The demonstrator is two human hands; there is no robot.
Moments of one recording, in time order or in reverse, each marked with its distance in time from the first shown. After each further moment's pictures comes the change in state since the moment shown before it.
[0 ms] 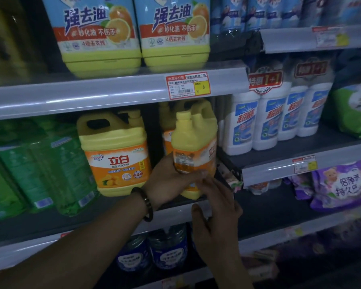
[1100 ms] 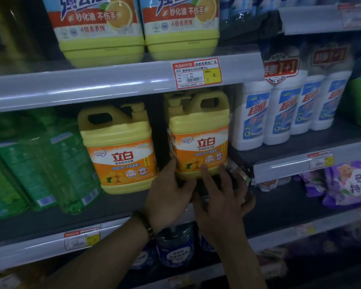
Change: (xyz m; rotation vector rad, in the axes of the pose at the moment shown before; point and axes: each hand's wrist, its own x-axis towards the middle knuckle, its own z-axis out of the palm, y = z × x) left_hand -0.031 -0.020 0.003 0.130 0.128 0.097; right_hand 0.023 0.006 0.015 -0.471 -0.283 0.149
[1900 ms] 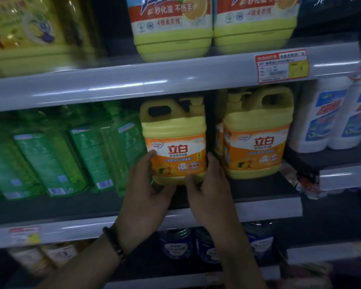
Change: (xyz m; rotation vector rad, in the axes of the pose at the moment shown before) left_hand -0.061 -0.036 -0.124 0.045 0.314 -0.088; right_hand 0.011 -0.120 0.034 0.530 -0.185 -0.010
